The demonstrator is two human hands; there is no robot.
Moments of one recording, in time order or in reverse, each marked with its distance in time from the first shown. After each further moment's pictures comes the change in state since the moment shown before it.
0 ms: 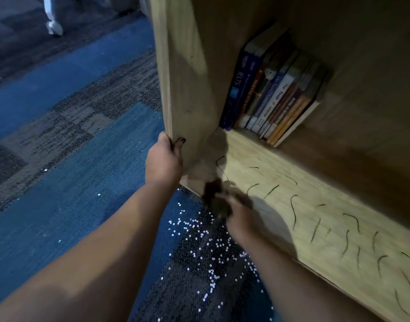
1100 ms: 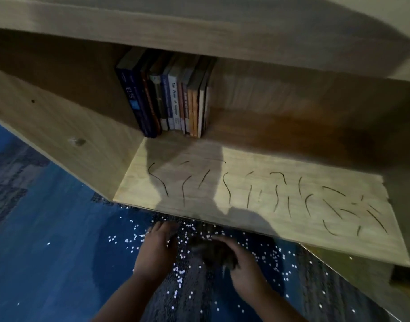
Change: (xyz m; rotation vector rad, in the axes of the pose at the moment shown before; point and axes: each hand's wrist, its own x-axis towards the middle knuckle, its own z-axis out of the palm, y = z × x) left_hand -0.172 -0.029 0.081 0.366 -0.569 0.386; right_hand -0.170 0.111 -0.055 0.403 0.168 0.096
